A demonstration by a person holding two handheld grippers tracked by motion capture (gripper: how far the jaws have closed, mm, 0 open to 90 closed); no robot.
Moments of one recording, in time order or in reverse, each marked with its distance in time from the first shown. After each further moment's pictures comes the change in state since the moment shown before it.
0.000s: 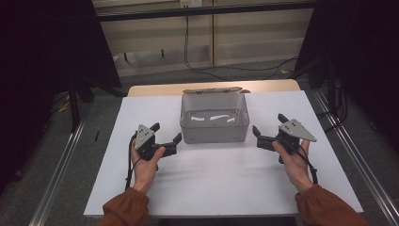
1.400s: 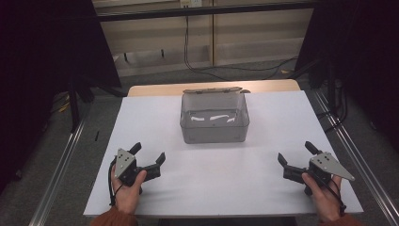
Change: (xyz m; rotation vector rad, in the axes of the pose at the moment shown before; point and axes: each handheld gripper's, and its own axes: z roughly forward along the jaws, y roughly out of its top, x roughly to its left) left arm -0.002 -0.021 -0.074 -0.005 0.081 0.003; right arm -0.019 -0.039 -0.096 0.026 -0.052 0.021
